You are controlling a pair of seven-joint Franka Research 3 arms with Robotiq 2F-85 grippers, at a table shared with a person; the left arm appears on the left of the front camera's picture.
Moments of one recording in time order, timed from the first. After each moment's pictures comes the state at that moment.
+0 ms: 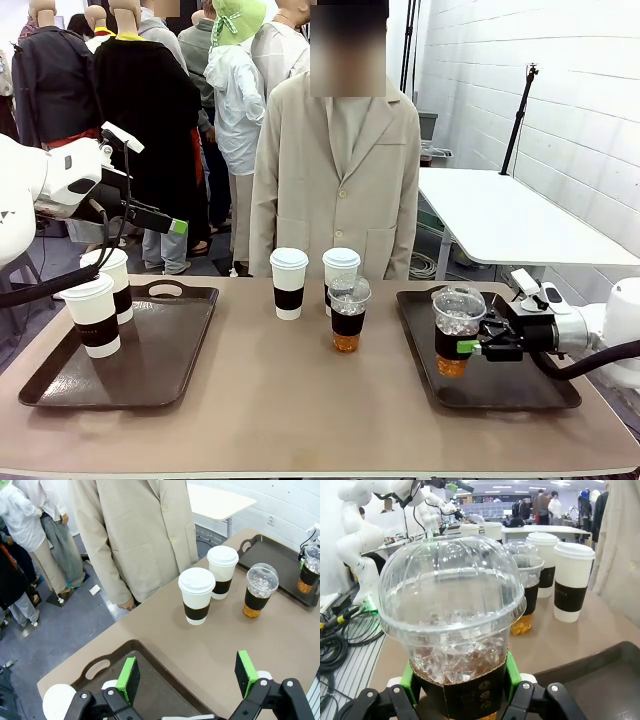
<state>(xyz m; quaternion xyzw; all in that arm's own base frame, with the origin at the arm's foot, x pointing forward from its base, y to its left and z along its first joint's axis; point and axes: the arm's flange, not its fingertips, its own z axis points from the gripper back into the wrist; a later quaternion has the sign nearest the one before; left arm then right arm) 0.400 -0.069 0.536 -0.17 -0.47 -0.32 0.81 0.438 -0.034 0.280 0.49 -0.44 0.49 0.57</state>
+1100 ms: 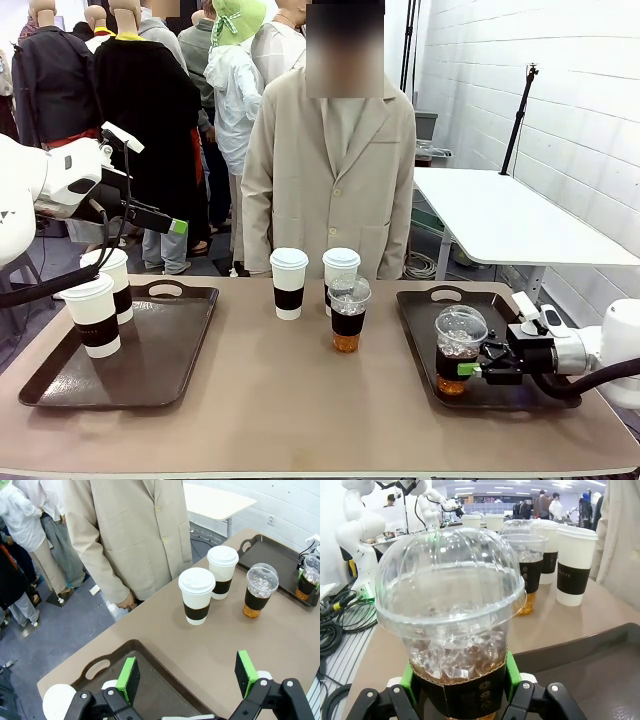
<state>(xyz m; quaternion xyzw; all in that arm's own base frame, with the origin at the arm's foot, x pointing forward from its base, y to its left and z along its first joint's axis) 0.400 -0.069 0.536 -0.17 -0.47 -0.32 0.81 0.431 -0.041 0.236 0.48 -0.45 0.50 0.57</state>
